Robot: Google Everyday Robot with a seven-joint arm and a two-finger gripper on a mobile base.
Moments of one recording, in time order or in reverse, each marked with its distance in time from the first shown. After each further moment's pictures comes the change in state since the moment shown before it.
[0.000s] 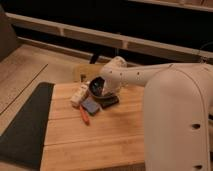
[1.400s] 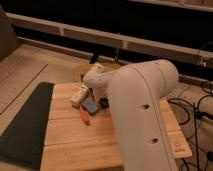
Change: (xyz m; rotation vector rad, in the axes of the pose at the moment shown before) arm 0.023 0.038 0.065 0.191 0.049 -0.209
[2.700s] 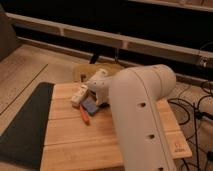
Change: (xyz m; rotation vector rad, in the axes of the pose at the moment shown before) arm 0.015 -0.008 0.035 -0.015 0.055 0.010
